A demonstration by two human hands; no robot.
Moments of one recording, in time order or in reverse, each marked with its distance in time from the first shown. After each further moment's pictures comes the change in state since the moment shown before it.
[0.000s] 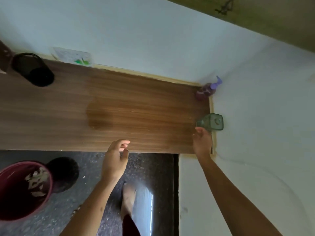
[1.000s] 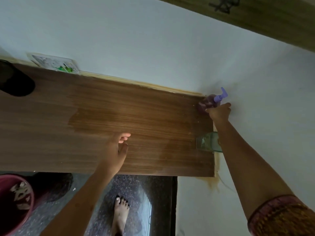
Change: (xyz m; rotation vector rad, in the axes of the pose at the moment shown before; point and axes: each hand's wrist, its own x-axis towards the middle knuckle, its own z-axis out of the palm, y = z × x) left_hand 0.093 0.042 0.040 -0.016 -0.059 0.025; right_hand 0.221 -0.066 -0.006 -0.100 -0.024 0.084
